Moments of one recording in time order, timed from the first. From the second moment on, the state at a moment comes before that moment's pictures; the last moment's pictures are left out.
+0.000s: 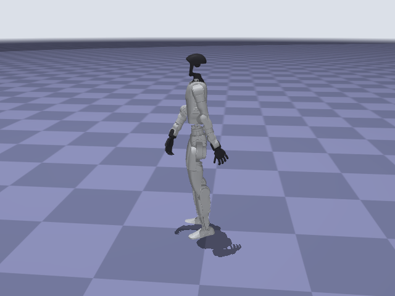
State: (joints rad) left arm 0.24 0.16 0.44 1.70 0.30 0.16 -0.21; right arm -0.35 0.02 0.04 1.40 -0.70 -0.12 0.30; waist -0.02 0.01 -0.11; left_leg -0.02 0.00 0.34 0.01 -0.08 -0.03; right_leg -0.04 -0.06 -0.37 -0.01 -0.06 0.00
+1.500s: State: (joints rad) left arm 0.00 0.08 0.38 1.60 0.22 0.16 -0.19; right arm -0.19 -0.12 -0.02 1.70 -0.76 0.04 0.15; waist 0.00 -0.01 -0.08; left_leg -0.01 -0.01 0.34 0.02 -0.08 -0.01; right_leg -0.03 -0.07 -0.39 0.00 -0.04 0.01
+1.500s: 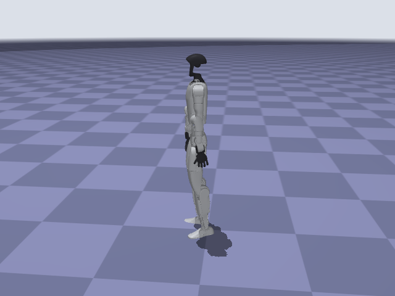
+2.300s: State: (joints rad) left arm -0.02 0.10 0.36 1.62 0.25 0.19 -0.21; right arm -0.04 -0.14 -0.24 1.67 -0.78 0.04 0.04; waist -0.05 0.01 -0.08; left_leg -0.01 0.02 0.35 0.01 -0.08 -0.03; right_leg -0.05 -0.04 -0.38 0.01 -0.05 -0.01
